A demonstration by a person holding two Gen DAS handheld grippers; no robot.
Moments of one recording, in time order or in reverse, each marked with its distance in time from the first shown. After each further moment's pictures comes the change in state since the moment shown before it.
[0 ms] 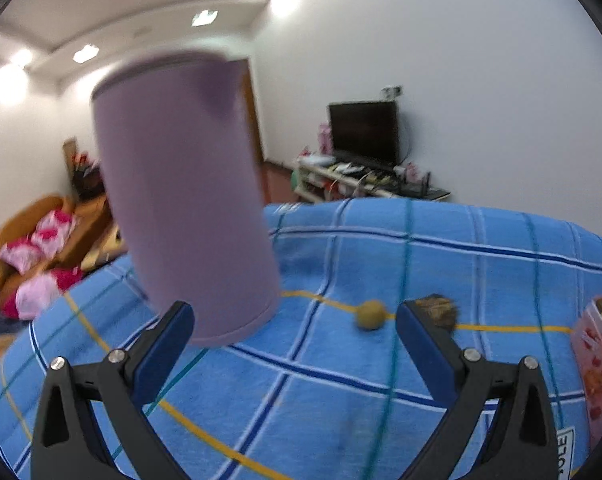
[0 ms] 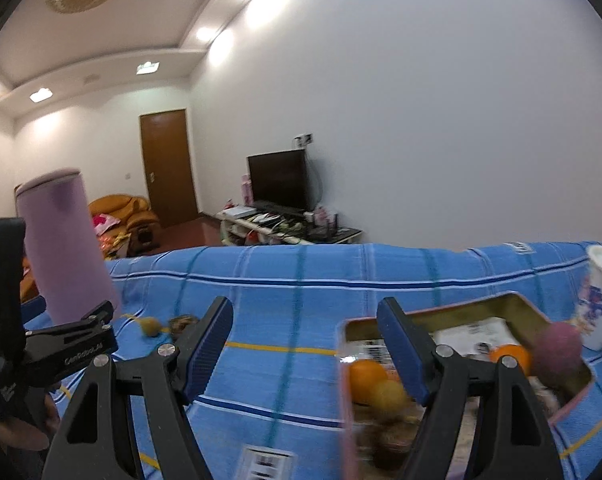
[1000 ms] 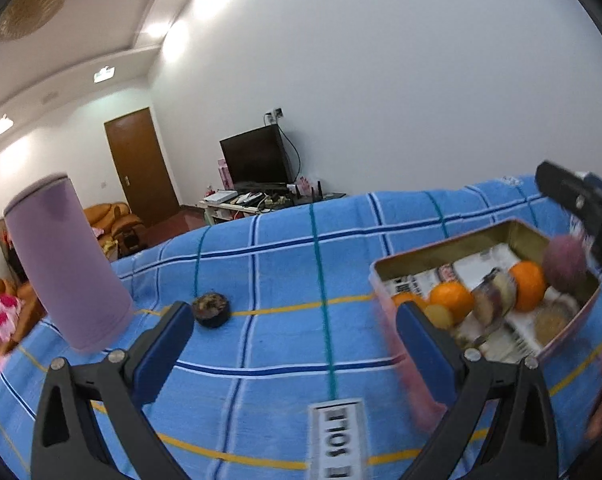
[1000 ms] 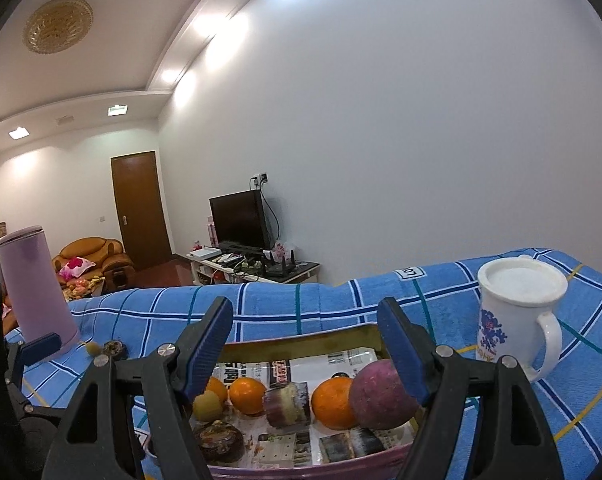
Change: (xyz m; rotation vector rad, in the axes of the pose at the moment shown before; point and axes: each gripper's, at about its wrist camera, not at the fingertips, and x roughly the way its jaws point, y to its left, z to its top) left arm -0.114 -0.157 -0.042 0.293 -0.135 -0.281; right arm -0.061 -0.136 -0.002 0.090 -0.144 -0.103
